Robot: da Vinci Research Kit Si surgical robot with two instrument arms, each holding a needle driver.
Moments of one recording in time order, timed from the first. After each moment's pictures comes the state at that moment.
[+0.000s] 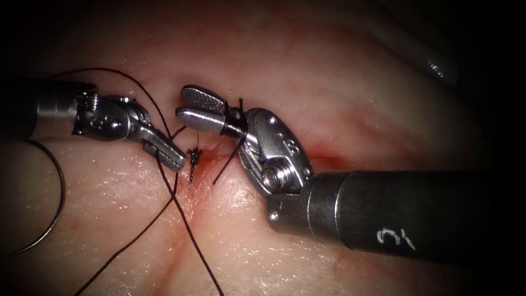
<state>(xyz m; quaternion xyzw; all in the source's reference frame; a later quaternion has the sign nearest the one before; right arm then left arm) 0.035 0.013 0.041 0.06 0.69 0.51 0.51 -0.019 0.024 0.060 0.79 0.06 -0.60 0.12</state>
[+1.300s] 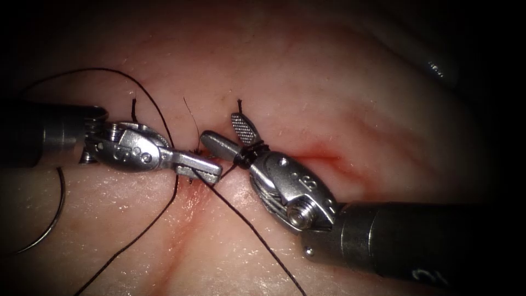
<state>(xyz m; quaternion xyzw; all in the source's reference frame) 0.031 0.008 0.044 -0.09 0.43 0.69 0.58 -0.021 0.021 0.061 0.69 0.00 -0.73 0.05</state>
